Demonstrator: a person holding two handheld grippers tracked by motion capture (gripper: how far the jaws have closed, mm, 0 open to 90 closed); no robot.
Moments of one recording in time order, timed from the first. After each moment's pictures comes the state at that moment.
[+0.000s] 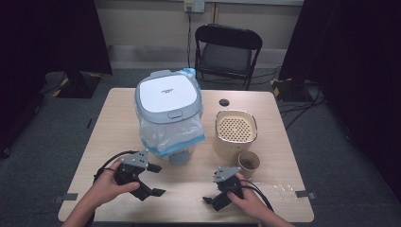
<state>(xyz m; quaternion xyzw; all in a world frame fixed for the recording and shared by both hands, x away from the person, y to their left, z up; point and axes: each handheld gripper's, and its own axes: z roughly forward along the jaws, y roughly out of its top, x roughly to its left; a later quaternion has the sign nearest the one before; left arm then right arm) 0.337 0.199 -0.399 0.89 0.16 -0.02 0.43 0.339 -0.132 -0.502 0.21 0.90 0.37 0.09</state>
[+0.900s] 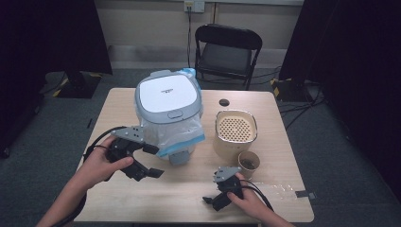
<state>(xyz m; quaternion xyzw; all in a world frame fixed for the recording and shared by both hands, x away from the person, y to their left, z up) 0.351 0.197 -0.317 0.88 0.18 -0.02 0.43 0.339 -0.131 -0.502 0.21 0.90 0.37 0.09</state>
